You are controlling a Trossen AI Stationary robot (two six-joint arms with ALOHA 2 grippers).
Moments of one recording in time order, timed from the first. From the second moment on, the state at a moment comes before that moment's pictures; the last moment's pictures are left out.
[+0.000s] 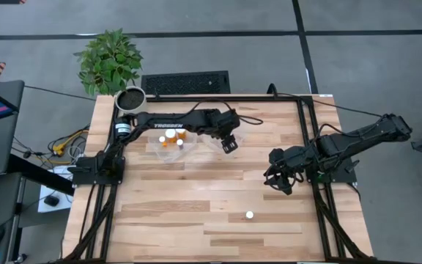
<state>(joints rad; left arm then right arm) 0.20 2.13 1.81 -0.67 -0.17 -0.18 0.28 0.90 0.72 -0.54 -0.05 0.65</state>
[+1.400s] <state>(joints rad) -0.34 2.25 2.09 -0.61 -0.09 -0.23 0.82 0.92 0.72 -0.60 0.27 1.11</state>
